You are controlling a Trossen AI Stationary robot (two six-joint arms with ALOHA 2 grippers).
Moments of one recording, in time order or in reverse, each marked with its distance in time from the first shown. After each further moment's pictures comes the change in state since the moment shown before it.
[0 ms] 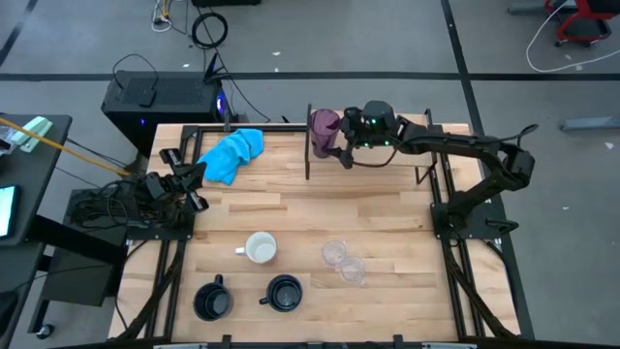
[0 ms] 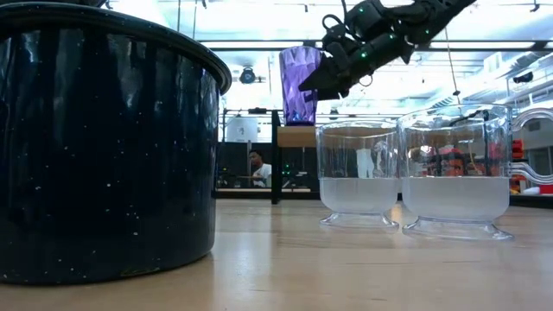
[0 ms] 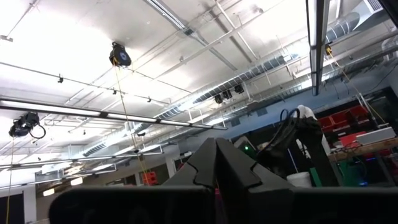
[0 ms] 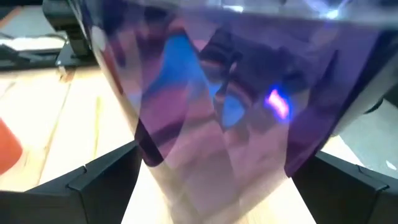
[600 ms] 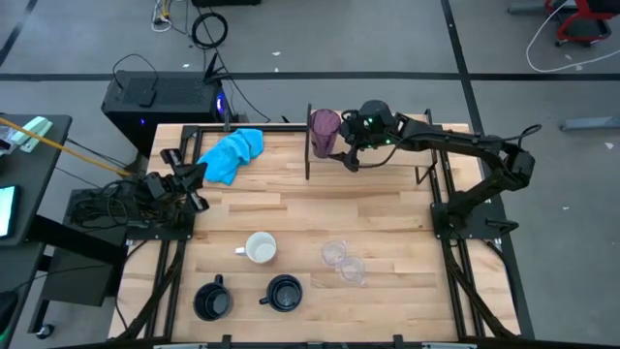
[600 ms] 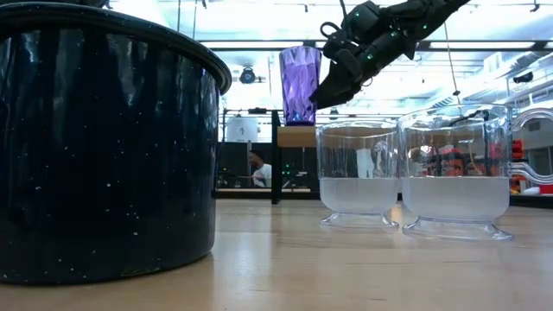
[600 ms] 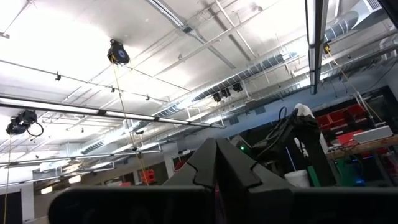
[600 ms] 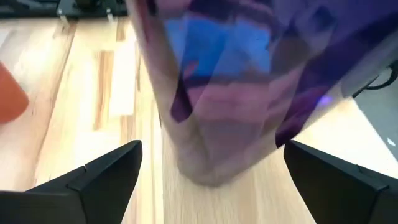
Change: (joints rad) left arm 0.000 0.000 0.000 -0.015 0.000 -0.009; right arm 0.000 -0.002 0.037 -0.199 -0.003 -0.088
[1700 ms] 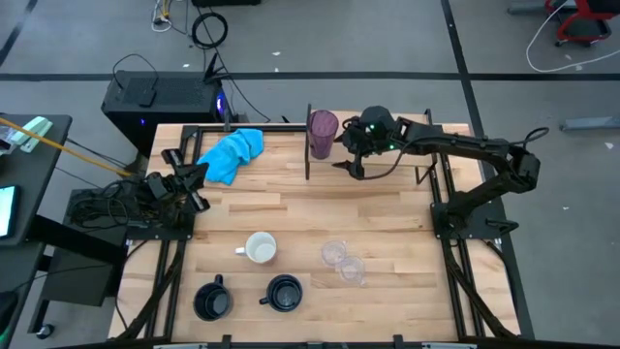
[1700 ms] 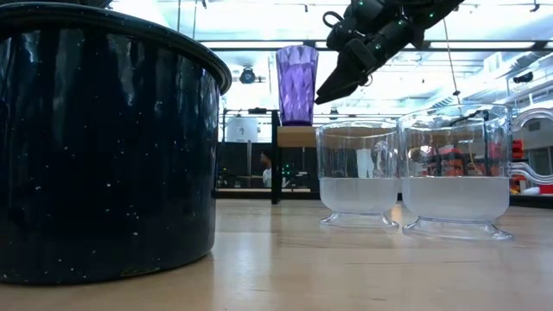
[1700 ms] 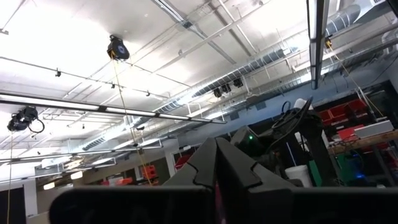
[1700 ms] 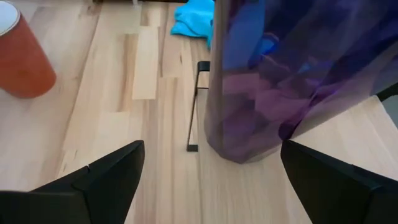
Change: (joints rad) left arm 0.000 0.000 0.000 -0.014 -0.011 0.001; right arm 0.060 -0.050 -0.001 -0.091 0.016 -0.044
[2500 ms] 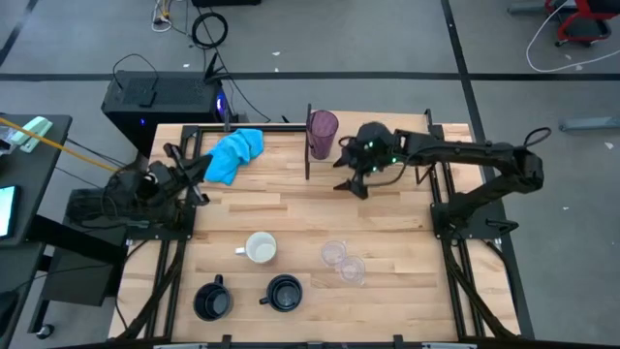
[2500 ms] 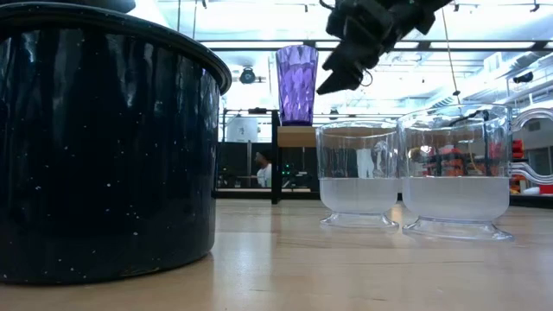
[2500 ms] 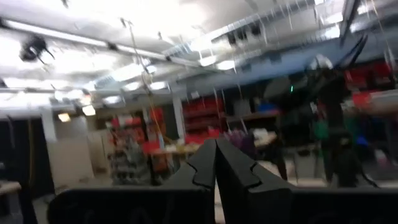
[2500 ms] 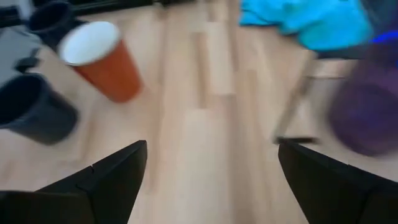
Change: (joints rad) left arm 0.000 0.027 0.173 -0.394 -0.181 -0.199; right arm 0.183 -0.032 -0.001 -0.086 -0.074 0.249
